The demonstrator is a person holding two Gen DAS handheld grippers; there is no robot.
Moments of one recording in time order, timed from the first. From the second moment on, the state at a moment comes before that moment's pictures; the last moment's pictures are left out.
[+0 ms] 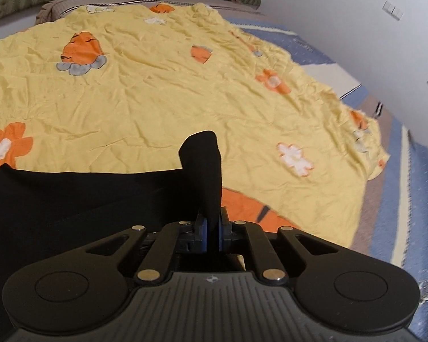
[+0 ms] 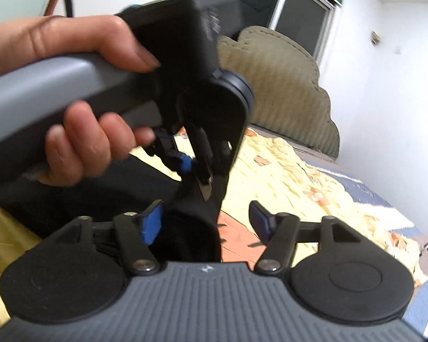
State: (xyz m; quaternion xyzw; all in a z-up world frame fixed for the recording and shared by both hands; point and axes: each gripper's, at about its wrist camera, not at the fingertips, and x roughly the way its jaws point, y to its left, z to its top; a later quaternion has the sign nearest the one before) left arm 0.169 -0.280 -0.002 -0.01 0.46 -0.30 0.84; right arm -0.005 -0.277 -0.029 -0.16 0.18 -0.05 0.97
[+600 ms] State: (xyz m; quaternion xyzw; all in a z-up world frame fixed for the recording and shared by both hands) left arm 0.181 -0.261 -0.007 -0.06 0.49 -0.31 0.81; right arm 0.042 -0.283 -0.042 -0.09 0.21 -0.06 0.97
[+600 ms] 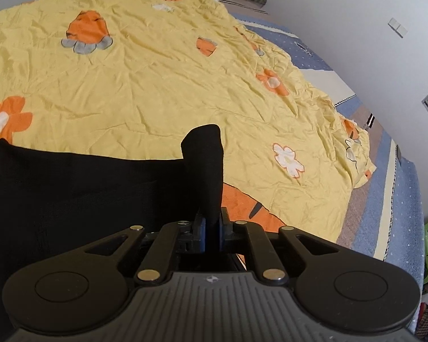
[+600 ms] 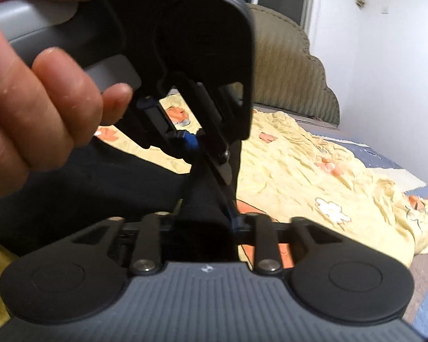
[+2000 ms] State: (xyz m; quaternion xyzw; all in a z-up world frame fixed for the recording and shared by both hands) left arm 0.182 -0.134 0.048 -0.12 0.41 -0.30 0.85; right arm 0.026 -0.227 -0.027 -0.23 0.11 -0.03 0.97
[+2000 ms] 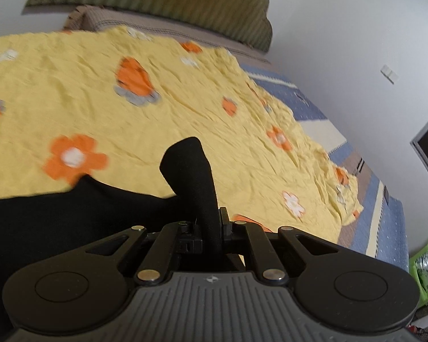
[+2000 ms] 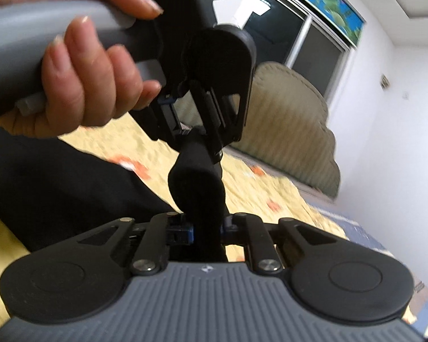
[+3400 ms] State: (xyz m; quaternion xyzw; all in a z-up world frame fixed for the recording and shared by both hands) left arm 0.192 0.157 -0.034 -0.23 0.40 -0.13 0.88; right arm 0.064 0.025 -0.059 -0.37 0.11 0.26 0.88
